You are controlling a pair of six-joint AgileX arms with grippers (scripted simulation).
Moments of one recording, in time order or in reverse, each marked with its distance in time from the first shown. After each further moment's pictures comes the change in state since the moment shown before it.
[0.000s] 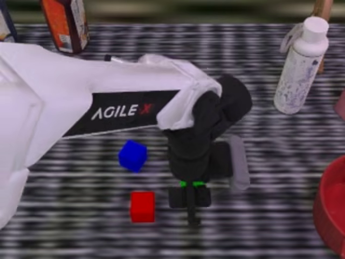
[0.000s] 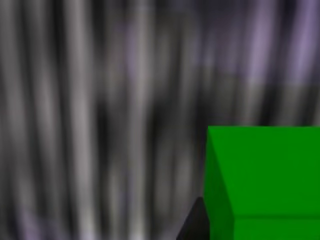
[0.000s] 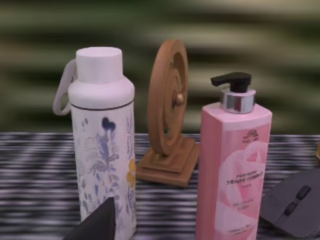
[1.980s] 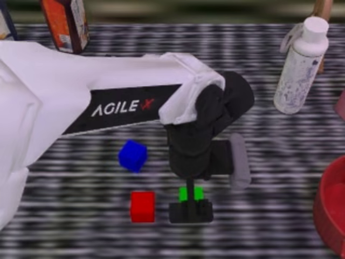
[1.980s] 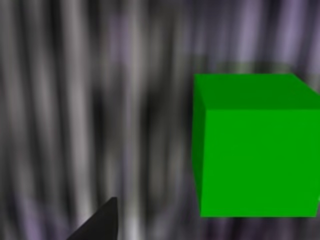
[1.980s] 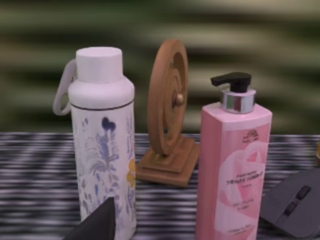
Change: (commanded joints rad) left arm 0.005 -0.009 0.043 -0.063 -0.001 0.001; right arm 0.000 0.000 0.000 0.000 0.000 0.000
